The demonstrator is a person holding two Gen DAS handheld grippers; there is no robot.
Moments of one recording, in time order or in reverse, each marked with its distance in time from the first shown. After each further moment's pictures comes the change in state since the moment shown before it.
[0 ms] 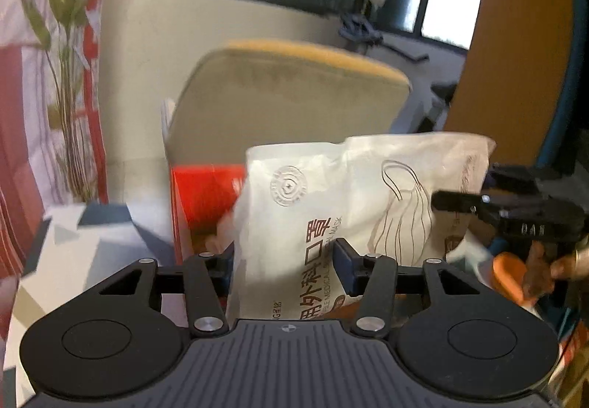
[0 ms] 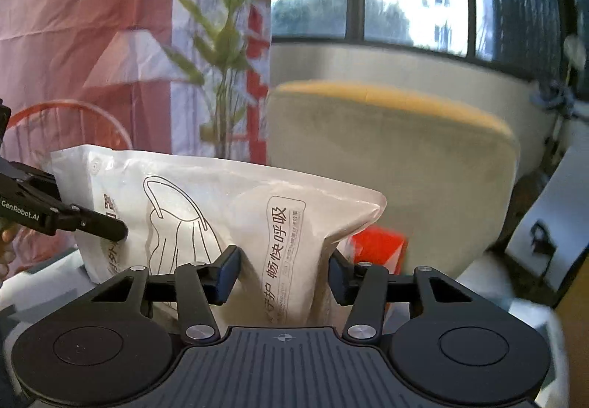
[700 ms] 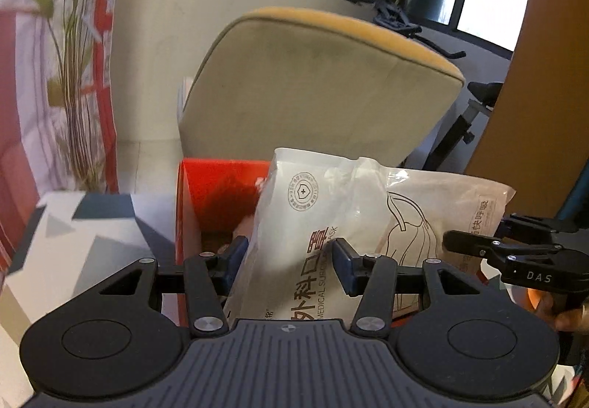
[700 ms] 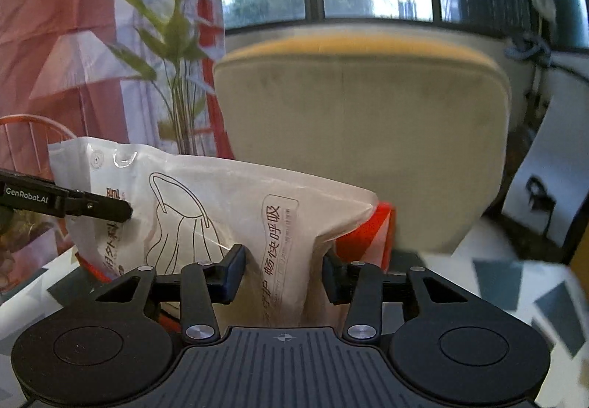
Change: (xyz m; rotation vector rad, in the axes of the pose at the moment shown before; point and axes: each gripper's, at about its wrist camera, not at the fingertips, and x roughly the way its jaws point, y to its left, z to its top) left arm 0.064 0.019 0.008 -0.070 0.078 0.052; right arm 0.068 -0.032 -0.033 0.162 0.058 -0.039
